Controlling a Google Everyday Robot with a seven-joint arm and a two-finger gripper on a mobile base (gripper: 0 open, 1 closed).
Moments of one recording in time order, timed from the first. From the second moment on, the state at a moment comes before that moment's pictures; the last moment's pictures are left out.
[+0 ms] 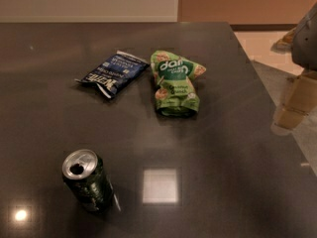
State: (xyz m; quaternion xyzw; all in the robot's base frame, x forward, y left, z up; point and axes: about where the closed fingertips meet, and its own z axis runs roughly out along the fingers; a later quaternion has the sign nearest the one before) arm 0.438 -0.217 0.976 -0.60 0.78 -0.03 0.16
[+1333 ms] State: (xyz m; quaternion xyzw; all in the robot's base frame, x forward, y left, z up) arm 0.493 -0.195 0.971 -0.63 0.76 -0.01 0.17
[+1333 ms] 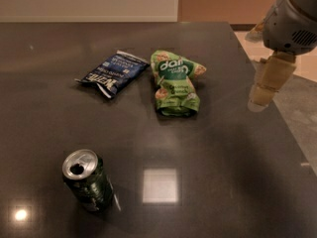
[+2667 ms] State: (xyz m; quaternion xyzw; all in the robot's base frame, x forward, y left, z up) arm 0.573 -0.097 0.939 -0.49 0.85 0.05 0.20
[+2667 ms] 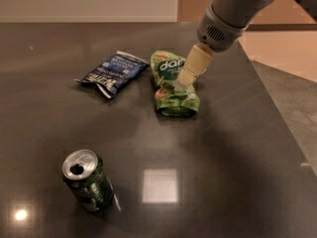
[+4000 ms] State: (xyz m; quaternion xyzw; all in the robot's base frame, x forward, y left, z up) arm 0.621 -0.063 0.866 -0.35 0.93 0.02 0.10
